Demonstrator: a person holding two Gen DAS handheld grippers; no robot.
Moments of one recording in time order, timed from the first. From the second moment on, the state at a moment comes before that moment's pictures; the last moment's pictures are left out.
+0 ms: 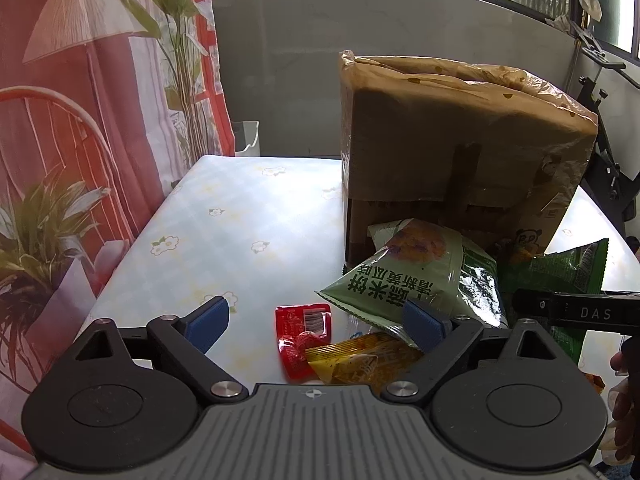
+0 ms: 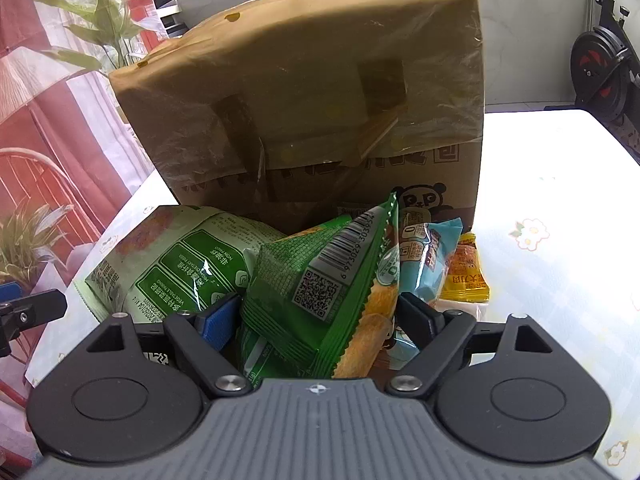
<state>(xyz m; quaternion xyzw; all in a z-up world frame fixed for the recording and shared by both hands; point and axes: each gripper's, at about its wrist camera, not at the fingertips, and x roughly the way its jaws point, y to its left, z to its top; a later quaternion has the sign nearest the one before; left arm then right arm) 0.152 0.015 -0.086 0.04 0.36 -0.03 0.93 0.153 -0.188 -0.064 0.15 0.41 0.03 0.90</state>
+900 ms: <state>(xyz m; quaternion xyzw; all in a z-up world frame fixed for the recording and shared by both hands) 0.201 0.001 -0.088 0.01 0.40 -0.11 0.91 0.155 -0.208 -0.050 0.15 0.43 0.06 0.89</state>
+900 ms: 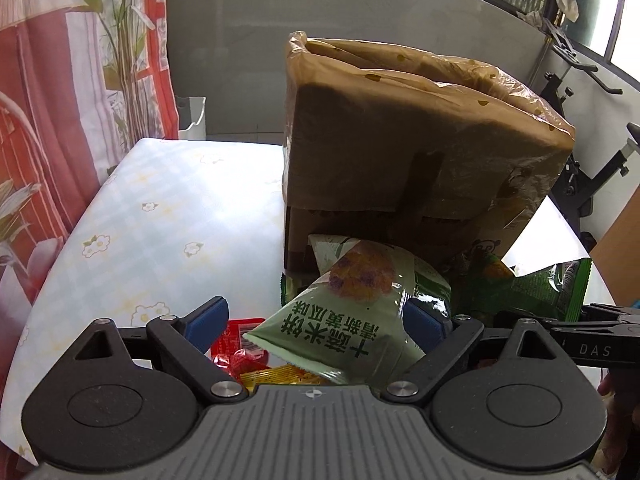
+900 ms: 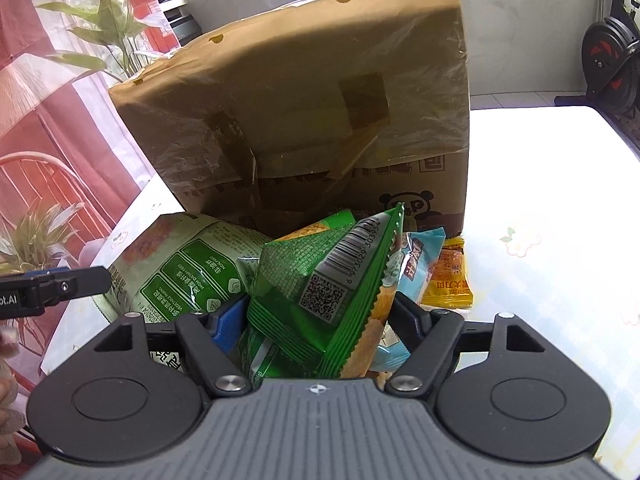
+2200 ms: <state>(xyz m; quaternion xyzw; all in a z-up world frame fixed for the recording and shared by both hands) 0.234 -0.018 -0.116 -0.03 0.44 -0.20 0.87 0.156 -0.209 -0.048 0.14 0.42 0.06 0.89</state>
